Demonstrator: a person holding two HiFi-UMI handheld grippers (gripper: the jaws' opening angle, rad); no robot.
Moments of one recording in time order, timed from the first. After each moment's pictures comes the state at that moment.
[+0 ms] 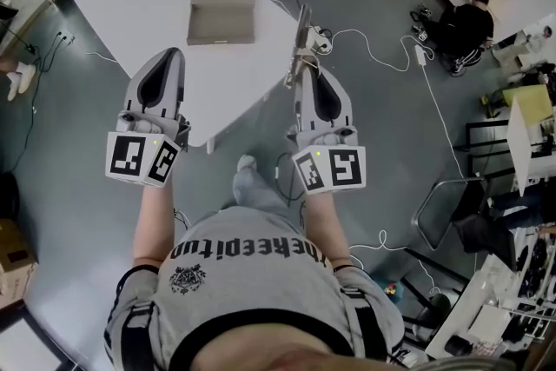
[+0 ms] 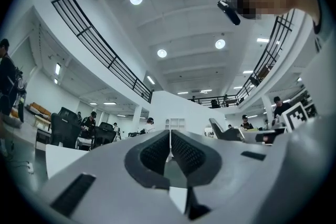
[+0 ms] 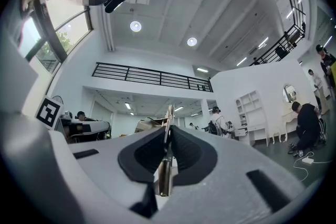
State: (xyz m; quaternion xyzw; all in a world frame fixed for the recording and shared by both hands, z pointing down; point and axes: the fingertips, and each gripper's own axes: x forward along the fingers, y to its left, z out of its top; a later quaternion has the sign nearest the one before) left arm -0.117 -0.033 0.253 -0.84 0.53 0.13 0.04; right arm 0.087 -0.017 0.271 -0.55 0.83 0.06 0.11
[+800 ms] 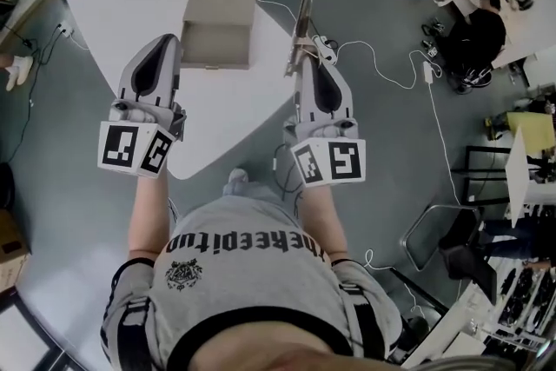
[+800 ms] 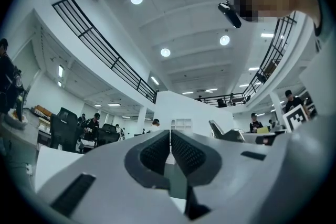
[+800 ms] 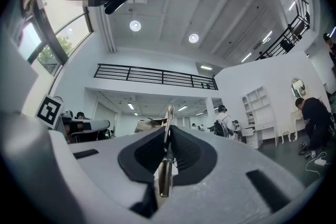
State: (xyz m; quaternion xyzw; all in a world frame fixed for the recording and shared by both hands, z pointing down) left arm -0.084 -0.170 0.234 -0.82 0.55 0.13 0.04; right arm 0.122 -0.168 0.257 -0.52 0.84 0.05 0.11
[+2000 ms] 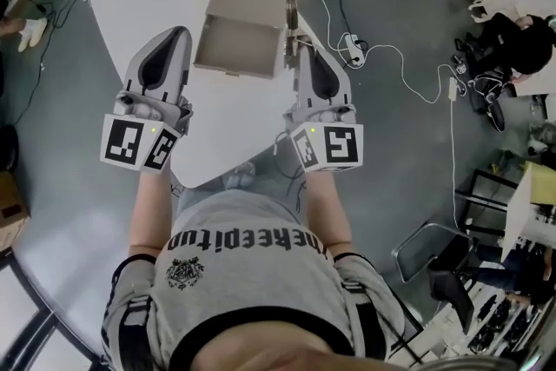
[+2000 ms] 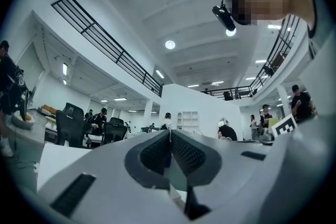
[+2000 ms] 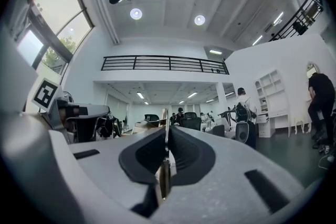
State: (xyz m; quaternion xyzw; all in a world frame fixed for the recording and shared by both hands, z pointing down) left arm -0.121 -0.251 0.273 -0.81 0.58 0.10 0.03; right arm 0.056 -0.287 0.325 -0.46 0.88 0.01 0.06
